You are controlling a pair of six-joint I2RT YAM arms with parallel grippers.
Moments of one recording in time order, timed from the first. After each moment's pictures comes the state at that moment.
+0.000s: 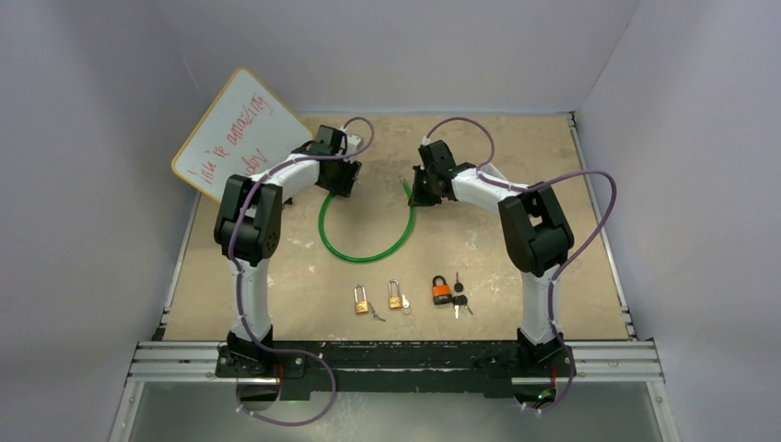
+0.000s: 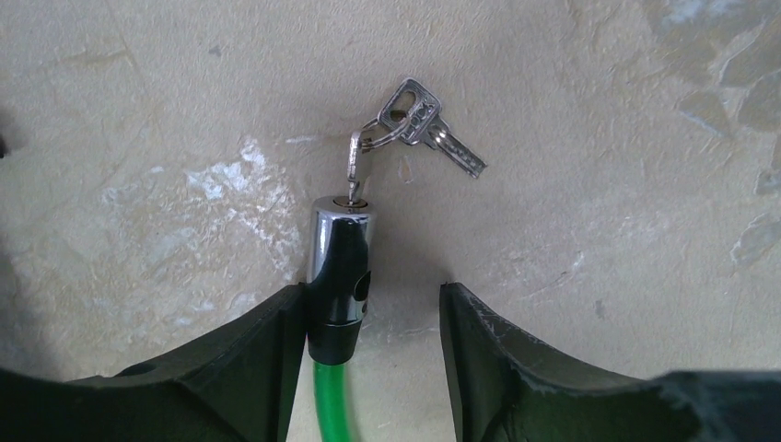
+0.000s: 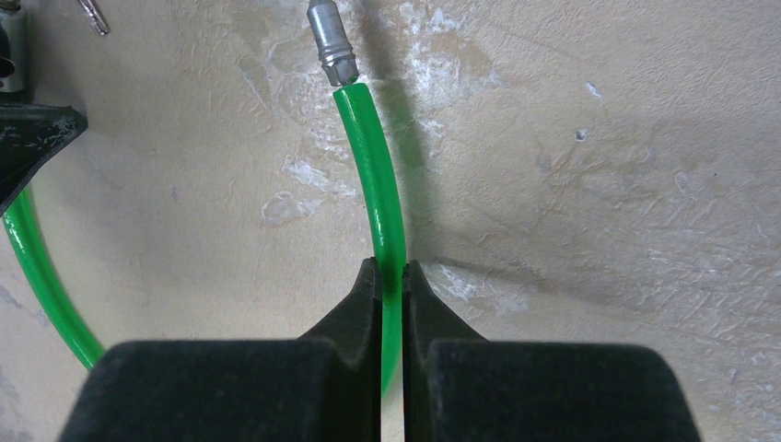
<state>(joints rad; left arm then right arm) -0.30 2.11 1.52 -0.41 0.04 0.10 0.48 2.04 1.42 -0.32 -0.08 0.54</state>
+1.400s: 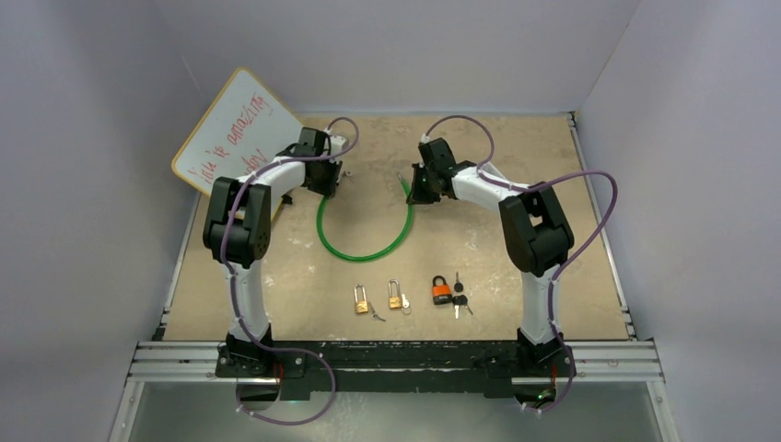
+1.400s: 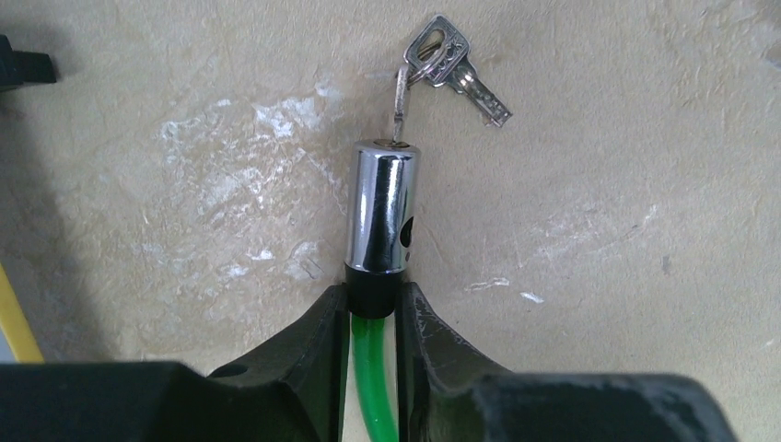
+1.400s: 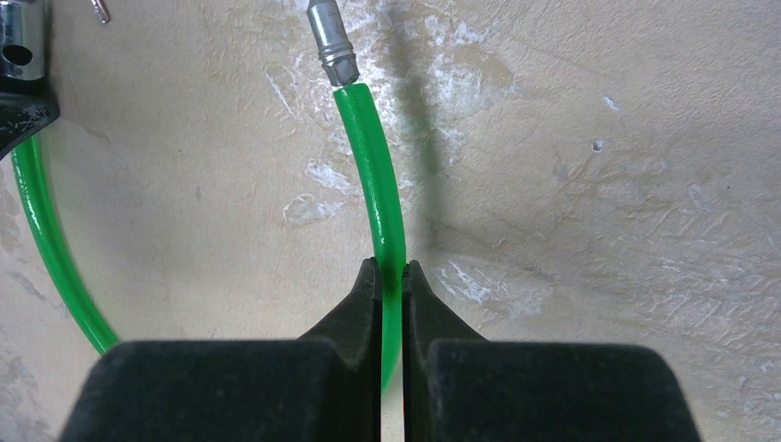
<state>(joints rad) -0.23 2.06 1.44 -0.40 0.10 0.11 0.48 2.04 1.44 -0.32 -0.10 0.54</state>
